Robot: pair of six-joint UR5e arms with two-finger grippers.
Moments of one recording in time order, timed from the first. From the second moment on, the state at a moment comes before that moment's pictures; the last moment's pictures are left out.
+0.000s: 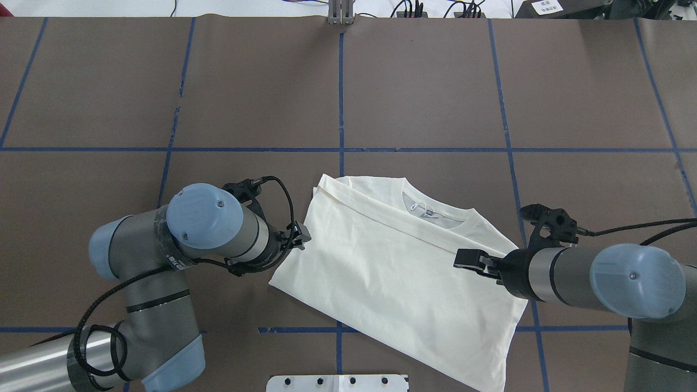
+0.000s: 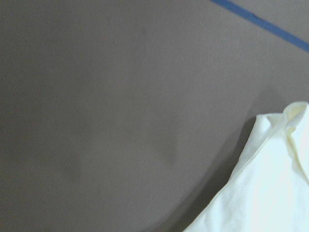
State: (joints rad) left arm -0.39 -2.06 -1.80 -1.77 -1.83 -1.78; right arm 0.36 -1.60 2.15 -1.08 1.66 1.70
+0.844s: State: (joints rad) left arm -0.35 -2.02 -1.80 -1.77 -1.80 -1.80; right arm 0.38 -1.58 2.15 -1.08 1.66 1.70
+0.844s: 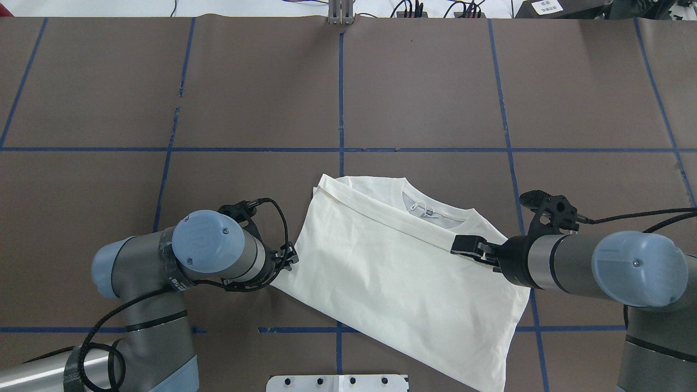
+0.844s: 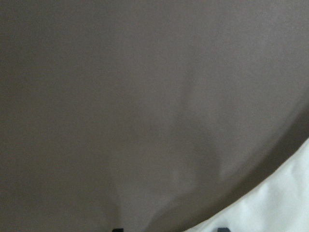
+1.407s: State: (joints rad) left arm -0.33 -2.03 -1.80 -1.77 -1.81 -1.80; right arm 0.39 -1.58 2.15 -1.08 1.66 1.70
